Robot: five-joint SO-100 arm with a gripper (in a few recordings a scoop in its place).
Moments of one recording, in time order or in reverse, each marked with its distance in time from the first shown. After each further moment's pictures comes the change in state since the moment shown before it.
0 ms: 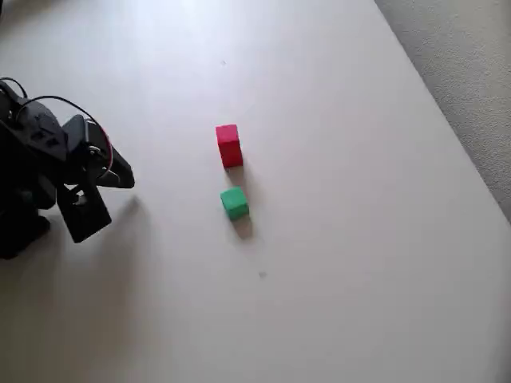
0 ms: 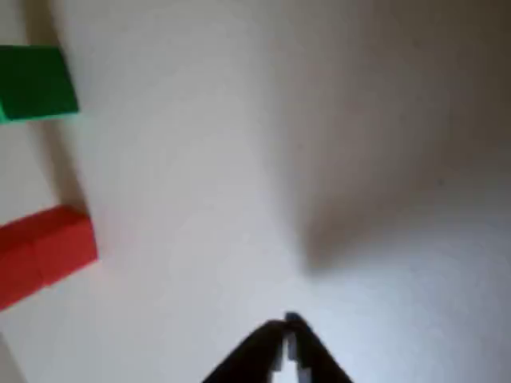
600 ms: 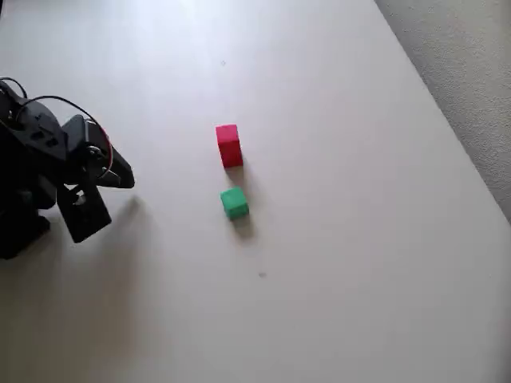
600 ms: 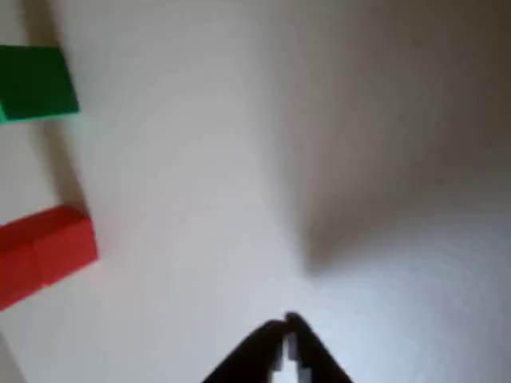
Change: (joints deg) arm 0.4 0.0 0.0 0.0 0.0
